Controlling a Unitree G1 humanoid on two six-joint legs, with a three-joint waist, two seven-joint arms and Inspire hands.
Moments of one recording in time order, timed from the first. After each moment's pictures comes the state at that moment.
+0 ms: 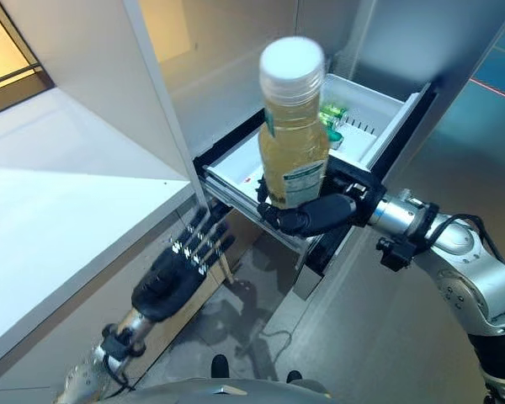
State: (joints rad) left arm 0.31 0.31 0.03 0.31 -1.18 0.33 -0.98; right arm -0.11 -0.87 -0.08 -0.48 0.85 0.29 0.53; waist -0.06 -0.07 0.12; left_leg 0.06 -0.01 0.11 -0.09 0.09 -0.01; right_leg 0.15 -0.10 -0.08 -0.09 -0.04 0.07
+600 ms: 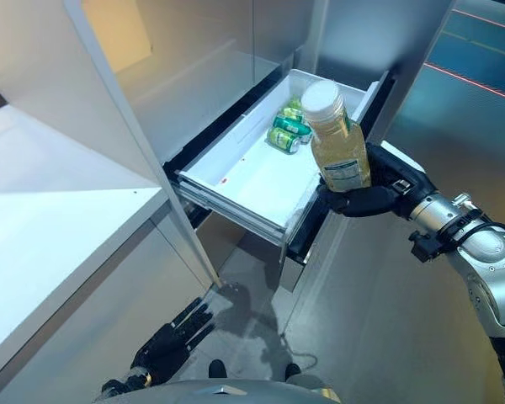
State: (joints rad) left arm 0.25 0.27 0.00 0.83 -0.68 -0.05 -0.40; right arm -0.04 -0.93 -0.15 -0.21 0.44 0.16 0.41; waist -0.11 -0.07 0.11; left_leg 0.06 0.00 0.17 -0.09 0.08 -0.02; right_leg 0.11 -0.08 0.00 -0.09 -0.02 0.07
